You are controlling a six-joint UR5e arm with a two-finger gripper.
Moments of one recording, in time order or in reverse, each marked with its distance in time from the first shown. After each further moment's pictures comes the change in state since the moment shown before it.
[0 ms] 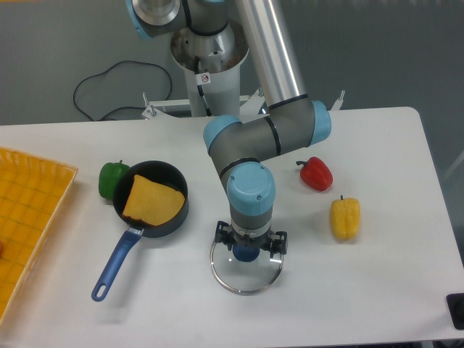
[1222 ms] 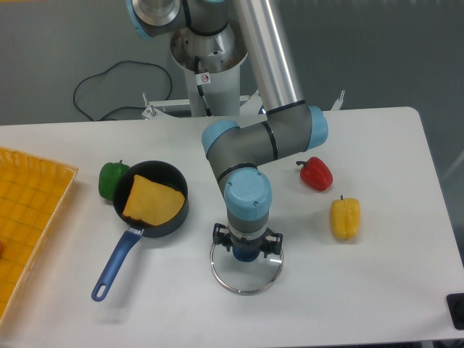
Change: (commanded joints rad) arm -0.014 -0.011 -0.006 -0.002 0.000 -0.017
